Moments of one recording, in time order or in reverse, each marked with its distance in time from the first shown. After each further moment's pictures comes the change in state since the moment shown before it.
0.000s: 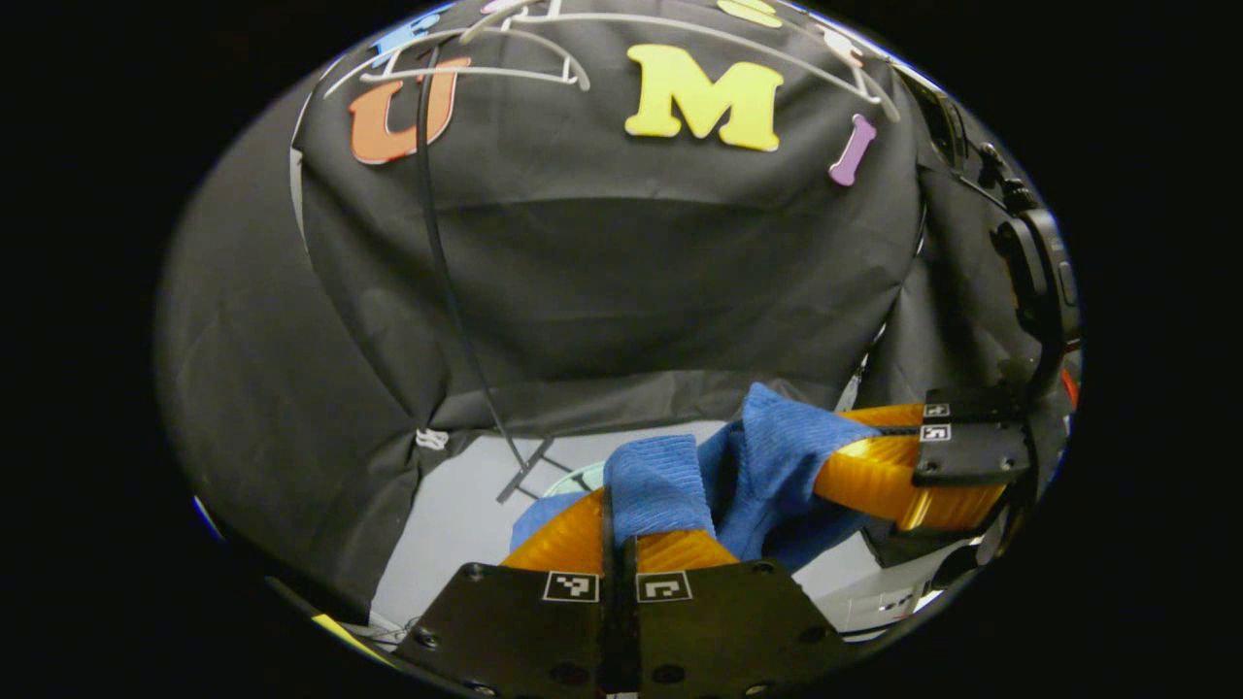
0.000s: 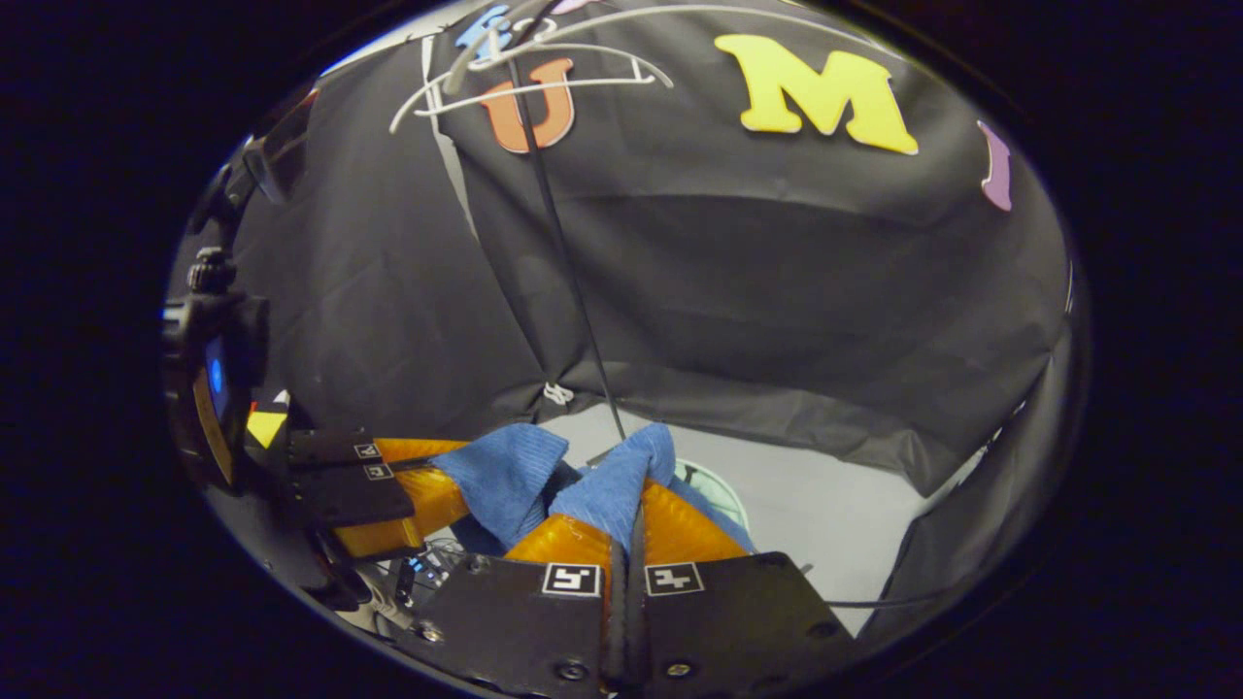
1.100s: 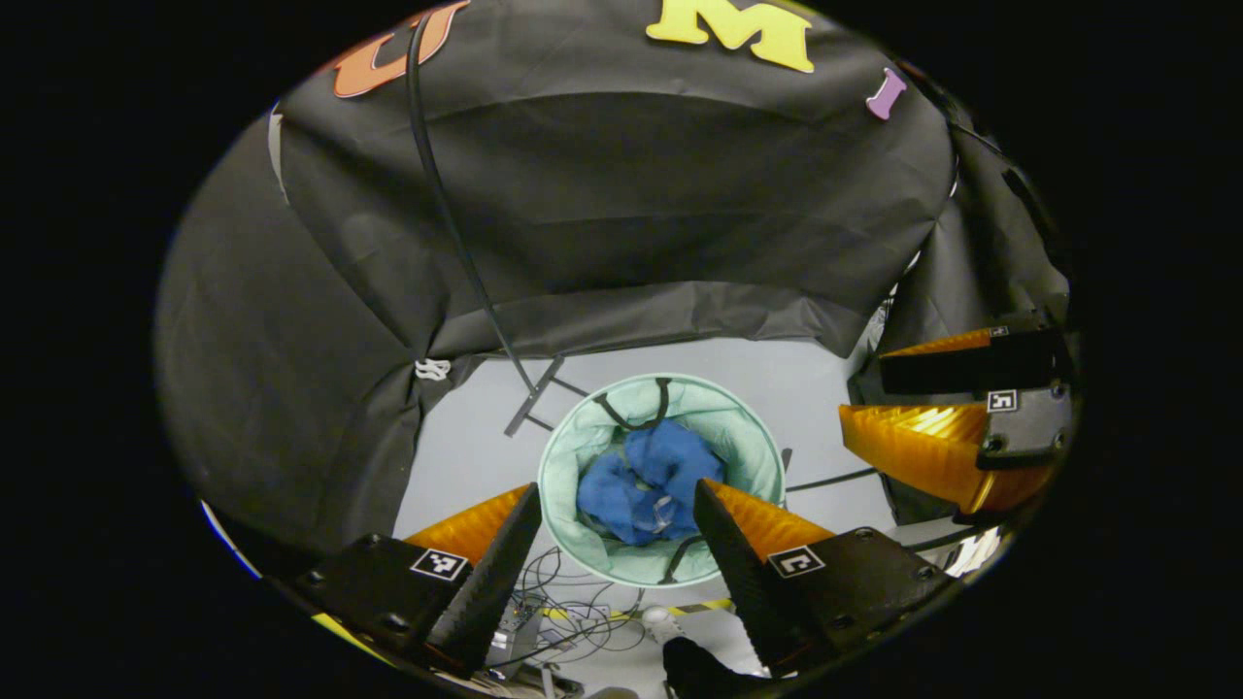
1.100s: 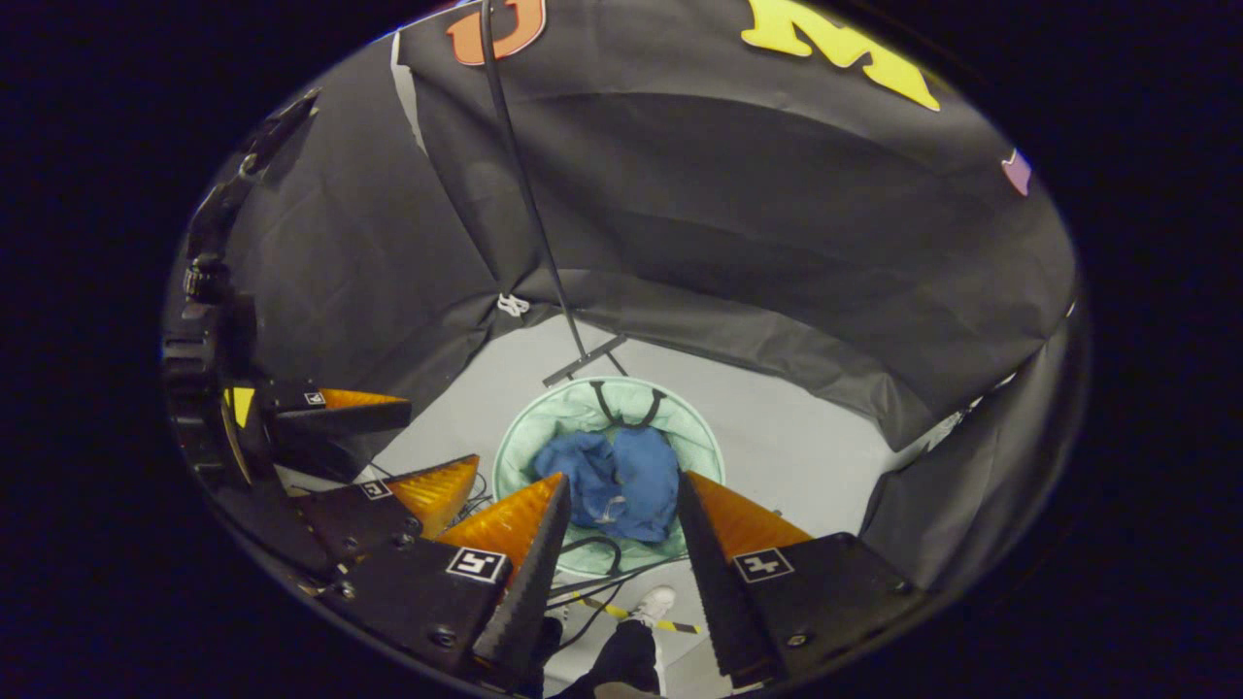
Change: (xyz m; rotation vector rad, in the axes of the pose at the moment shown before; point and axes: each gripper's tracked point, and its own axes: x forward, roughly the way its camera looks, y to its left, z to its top) left arm 0.054 0.042 -0.060 0.033 0.205 0.044; right arm 0.019 -0.022 -0.027 -0.027 0.232 -0.119
